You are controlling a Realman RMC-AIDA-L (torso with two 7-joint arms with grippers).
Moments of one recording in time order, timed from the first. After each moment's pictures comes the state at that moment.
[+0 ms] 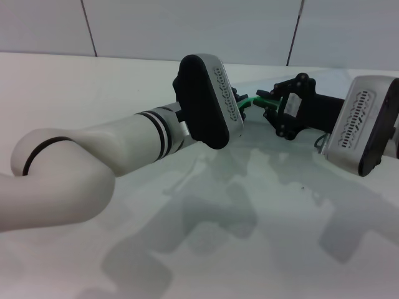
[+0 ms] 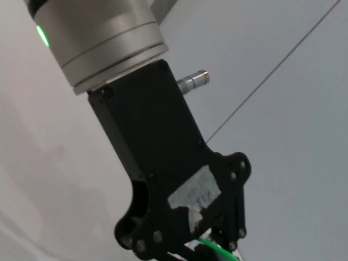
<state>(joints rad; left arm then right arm) -0.62 -2.00 2.20 0.95 2.47 0.00 -2.35 0.54 2.03 -1.60 -0.77 -1.31 -0.69 0.70</state>
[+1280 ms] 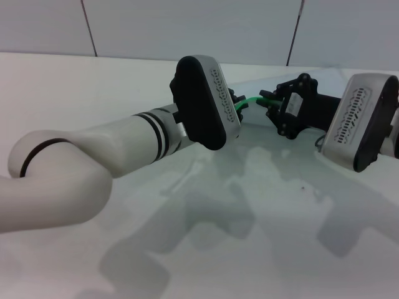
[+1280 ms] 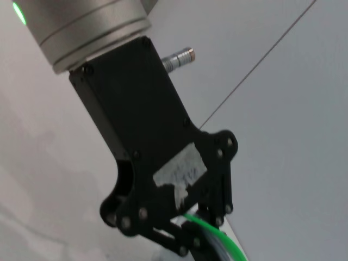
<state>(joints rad) -0.61 -1.99 2.20 0.95 2.47 0.00 -2.35 0.55 2.03 -1.62 -0.75 -1.31 -0.64 0.73</state>
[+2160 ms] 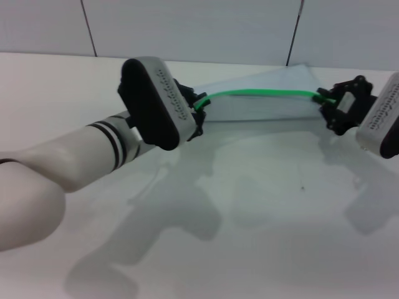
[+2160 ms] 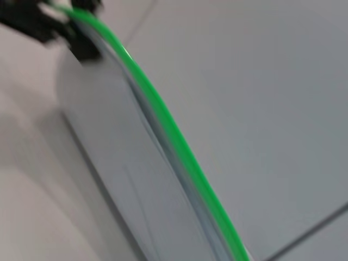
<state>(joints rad) -0.42 -1.95 2.12 1.09 2.48 0.00 -2.33 0.54 2.02 -1.45 -0.64 -1.35 -0.53 0.70</state>
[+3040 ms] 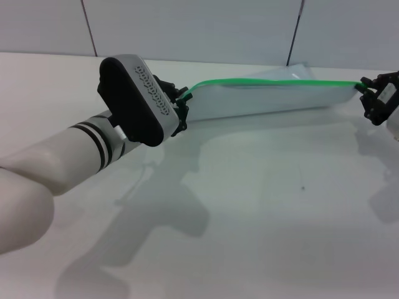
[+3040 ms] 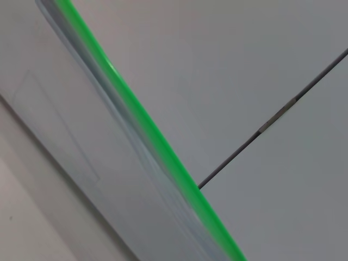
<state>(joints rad) -0.37 -1.98 2.05 1.11 2.49 0.00 -2.28 0.54 2.02 -1.27 -0.59 -1.35 -0.50 0.60</state>
